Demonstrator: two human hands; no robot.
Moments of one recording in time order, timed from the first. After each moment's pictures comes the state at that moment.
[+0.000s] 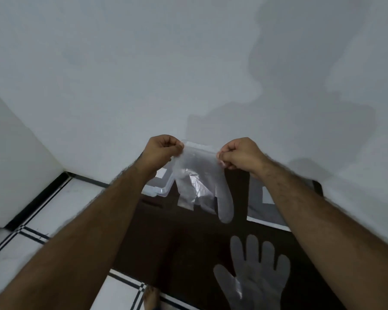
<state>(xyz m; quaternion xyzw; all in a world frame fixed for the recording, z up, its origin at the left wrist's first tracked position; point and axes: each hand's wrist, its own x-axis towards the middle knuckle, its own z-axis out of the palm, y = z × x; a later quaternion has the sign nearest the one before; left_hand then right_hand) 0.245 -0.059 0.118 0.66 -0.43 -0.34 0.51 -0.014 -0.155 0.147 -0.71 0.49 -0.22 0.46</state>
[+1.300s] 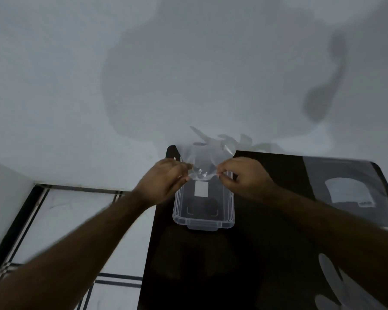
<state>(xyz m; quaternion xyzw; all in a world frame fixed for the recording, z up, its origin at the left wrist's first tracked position) 0.537 -0.144 -0.012 0.47 -0.85 -0.07 0.23 0.242 -0.200 0.034 -0.89 0.38 -0.17 0.19</state>
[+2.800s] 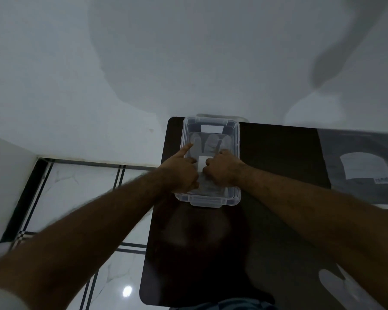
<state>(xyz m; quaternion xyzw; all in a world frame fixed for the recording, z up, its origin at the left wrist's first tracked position) 0.489 -0.159 -0.066 0.38 -0.87 -0.06 -0.30 0.303 -0.210 -0.071 -0.93 0.25 0.28 -0.01</state>
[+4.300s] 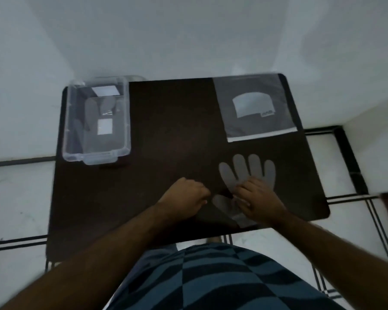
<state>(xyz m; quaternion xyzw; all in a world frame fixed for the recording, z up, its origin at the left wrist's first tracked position) 0.145 0.018 -0.074 0.39 -0.90 -0.22 -0.03 -0.142 0.047 -0.082 -0.85 0.50 0.00 0.19</state>
